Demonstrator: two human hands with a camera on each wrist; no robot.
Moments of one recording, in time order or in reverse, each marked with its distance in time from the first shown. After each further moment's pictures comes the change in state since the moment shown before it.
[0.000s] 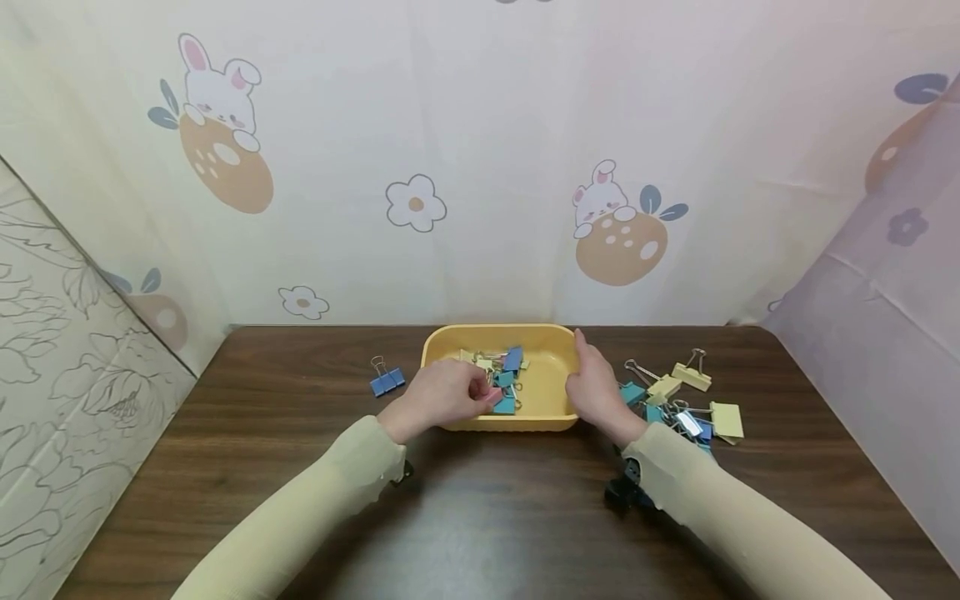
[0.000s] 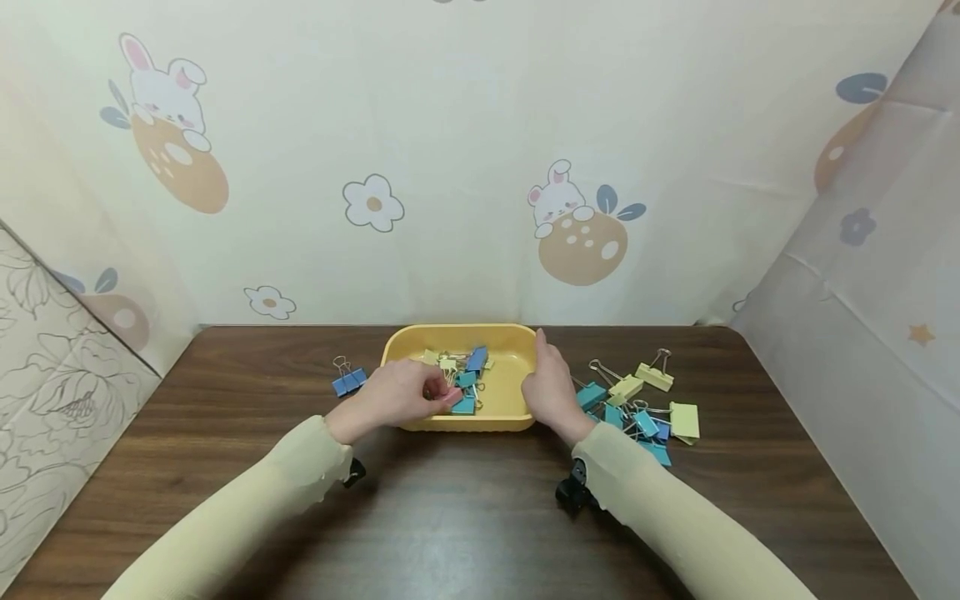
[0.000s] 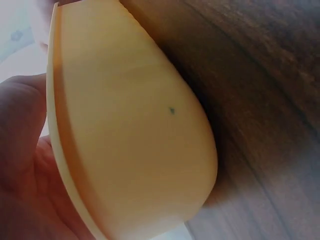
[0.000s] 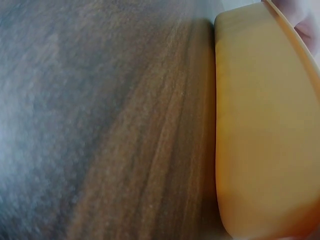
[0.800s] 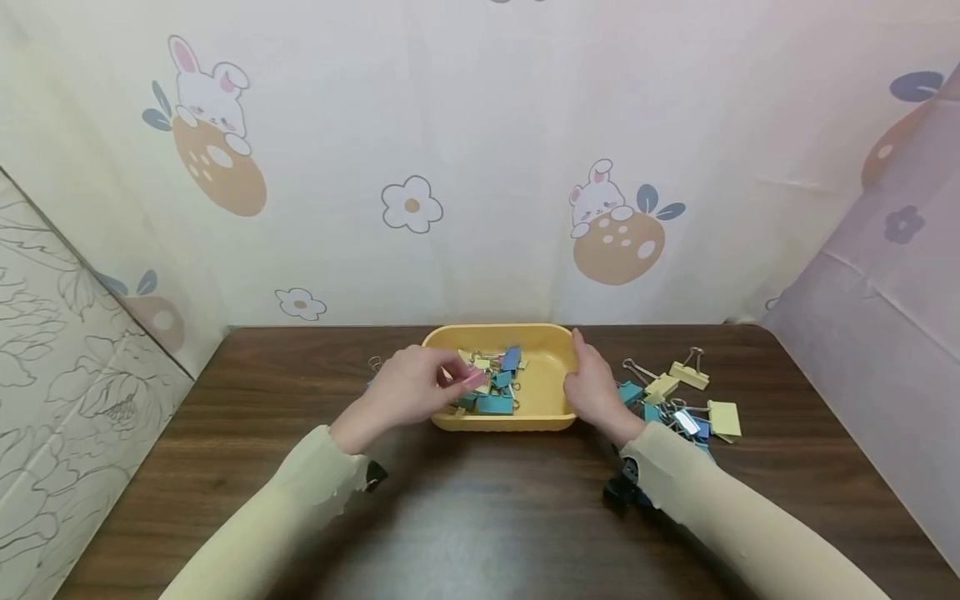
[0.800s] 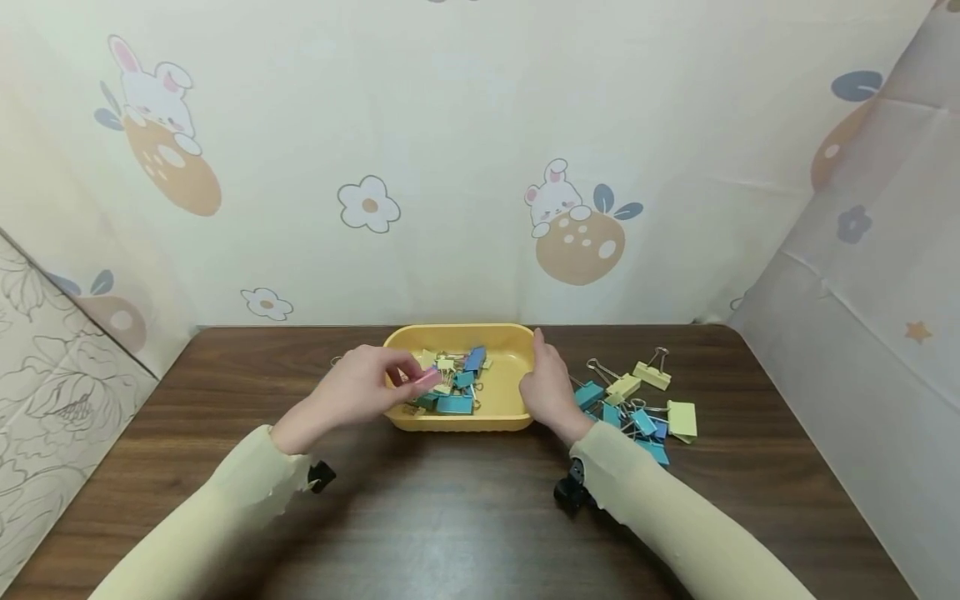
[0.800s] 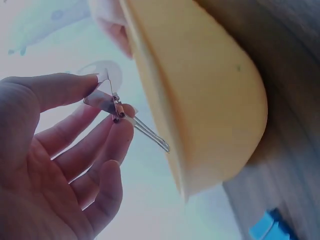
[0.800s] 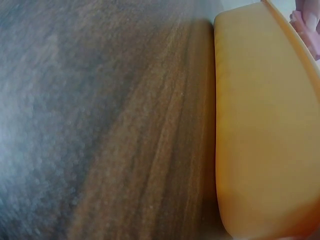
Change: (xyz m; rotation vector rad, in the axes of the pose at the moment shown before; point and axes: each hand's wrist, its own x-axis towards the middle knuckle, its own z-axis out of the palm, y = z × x) left_hand -0.032 0.000 -0.044 -0.092 0.125 -0.048; right_hand 0.000 0.000 -0.001 0.030 -0.006 0.015
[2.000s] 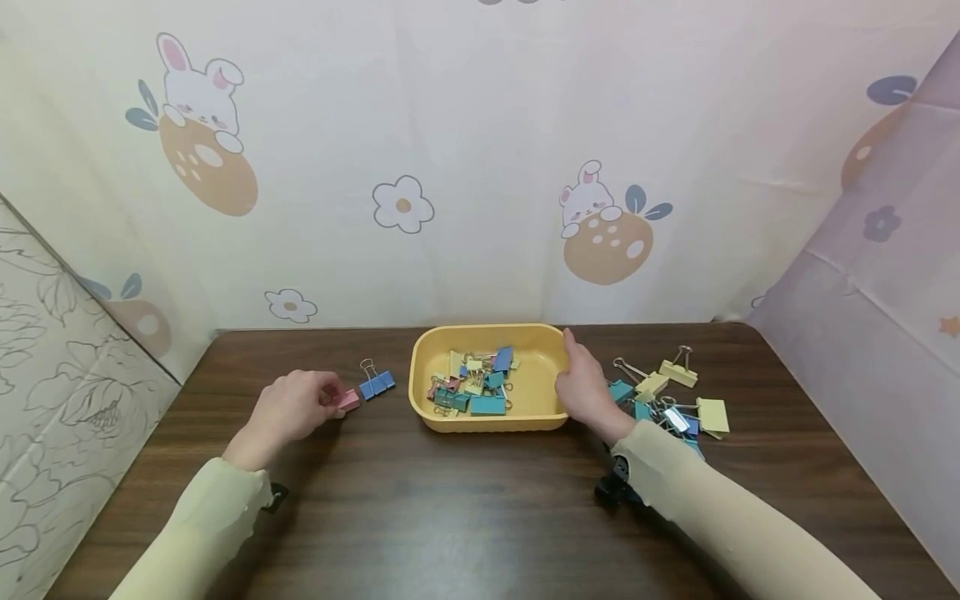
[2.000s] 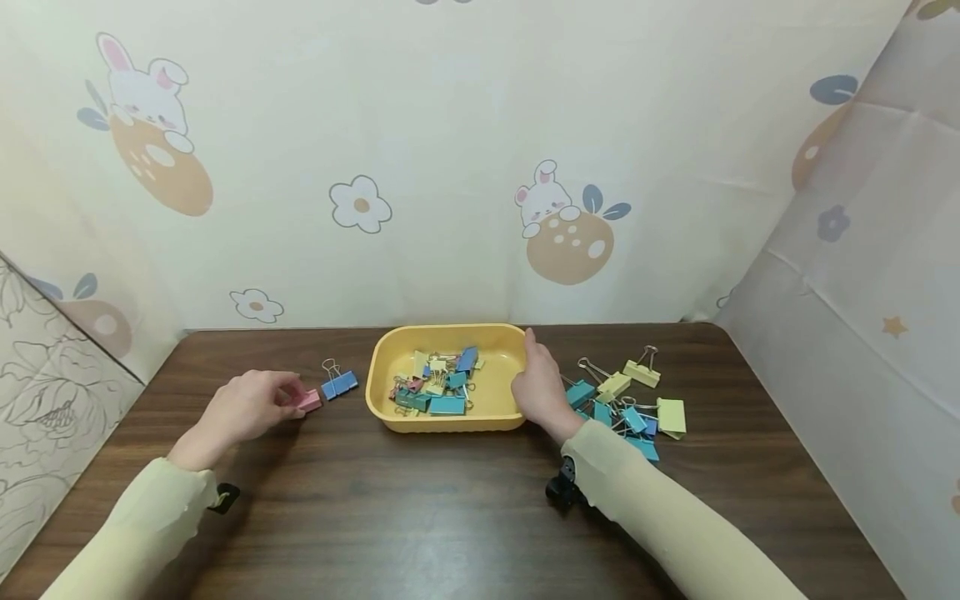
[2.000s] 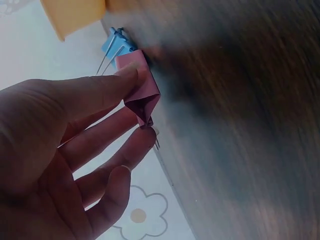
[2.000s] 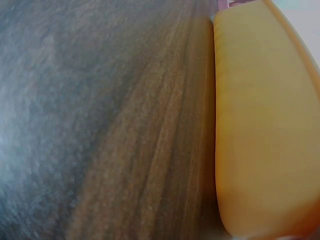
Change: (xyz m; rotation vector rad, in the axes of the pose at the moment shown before) left_hand -0.065 -0.135 -0.021 0.211 0.033 -0.193; right_hand -0.001 0.000 0.002 -0.007 0.013 0.008
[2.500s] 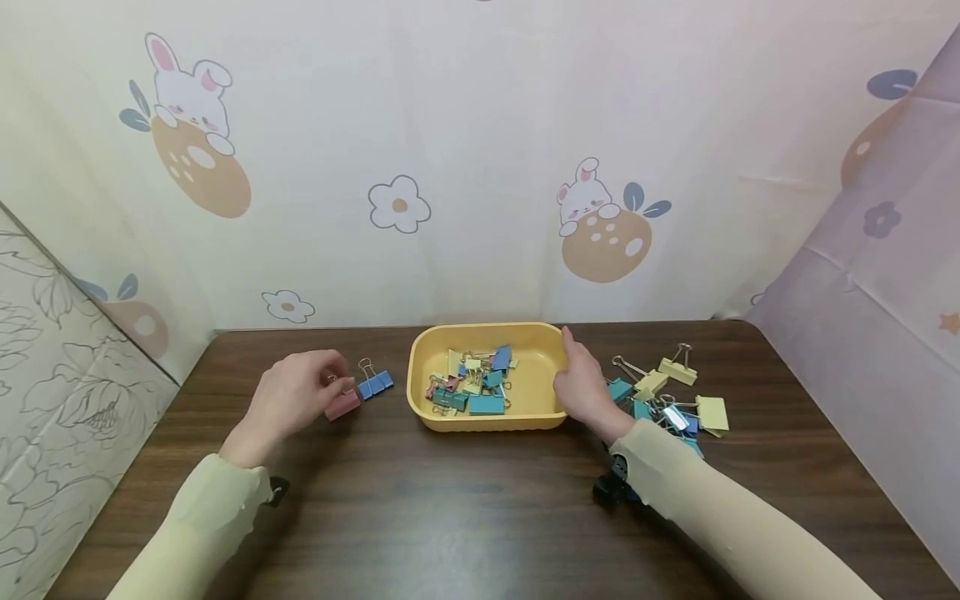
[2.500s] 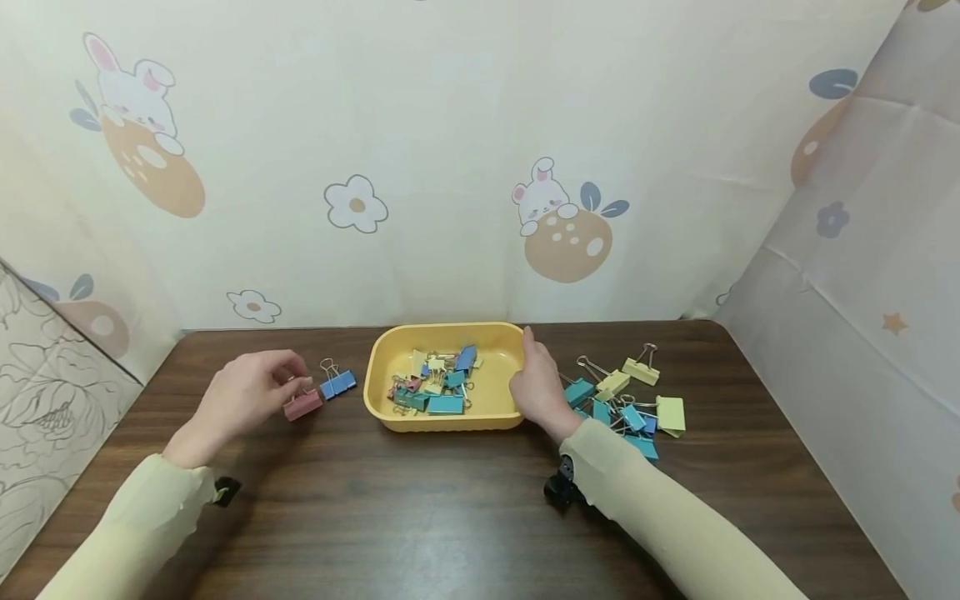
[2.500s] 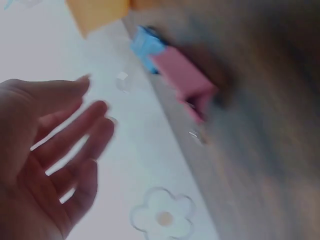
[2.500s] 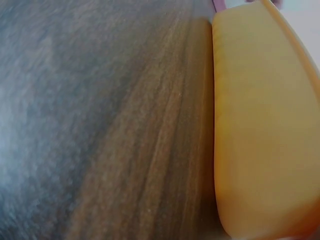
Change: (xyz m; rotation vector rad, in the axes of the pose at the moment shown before) left_hand 0.007 0.018 -0.013 -0.021 0.156 0.062; right_hand 0.000 -0.002 0.000 0.011 -0.003 0.011
